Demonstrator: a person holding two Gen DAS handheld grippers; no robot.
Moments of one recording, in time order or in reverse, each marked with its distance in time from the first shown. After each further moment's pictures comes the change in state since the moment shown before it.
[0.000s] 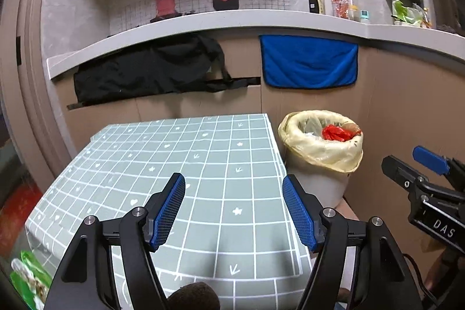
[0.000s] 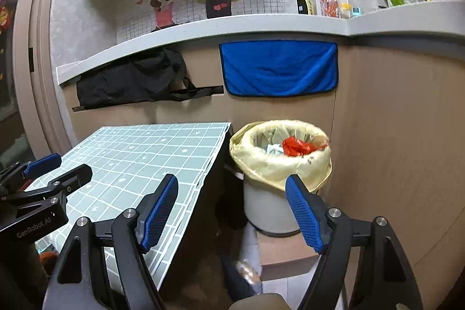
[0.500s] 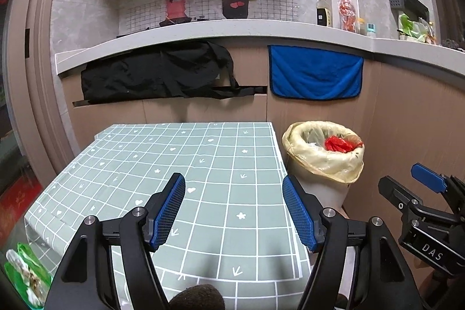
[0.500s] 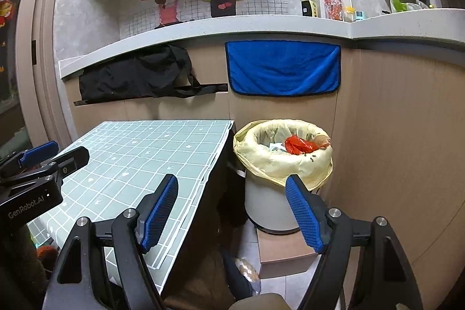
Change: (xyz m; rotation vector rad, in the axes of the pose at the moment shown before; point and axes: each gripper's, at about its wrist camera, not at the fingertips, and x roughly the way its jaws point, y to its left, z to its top) left arm -0.009 0.011 0.004 -0.048 -0.036 0.005; right arm -0.008 0.011 -0.005 -0.035 -0.005 -0.006
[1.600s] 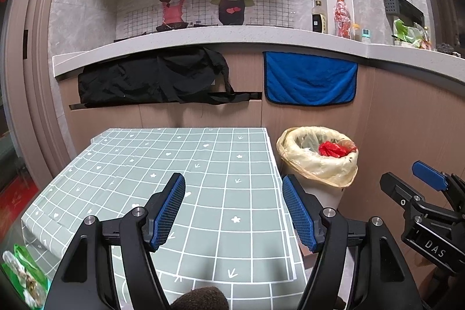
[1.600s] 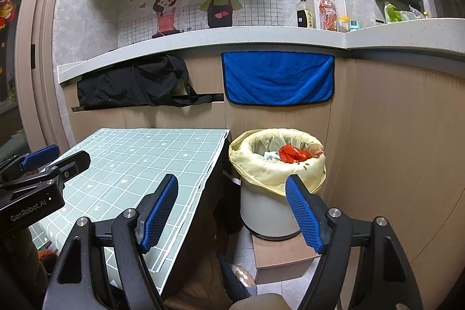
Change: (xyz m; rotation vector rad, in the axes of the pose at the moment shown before) left arm -0.009 -0.011 0.000 -0.008 -0.026 -0.014; right arm -0.014 0.001 0.004 0.001 -0.041 -0.022
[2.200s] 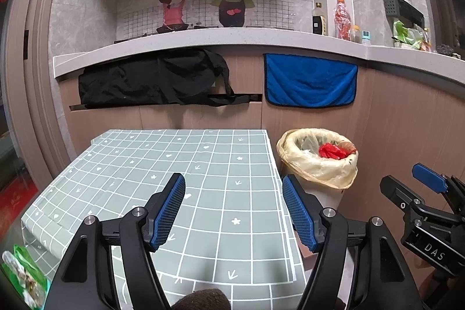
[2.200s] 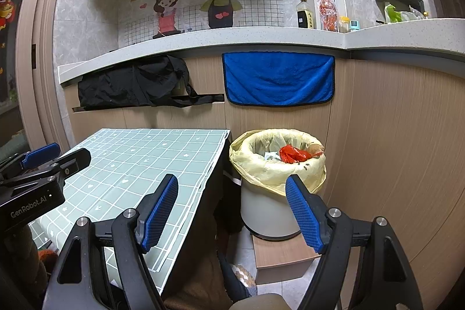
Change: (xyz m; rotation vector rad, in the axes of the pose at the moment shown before) left arm -0.002 0.001 0.001 -0.001 -0.009 -0.002; right arm -0.001 0.002 -0.001 0.001 0.000 -0.002
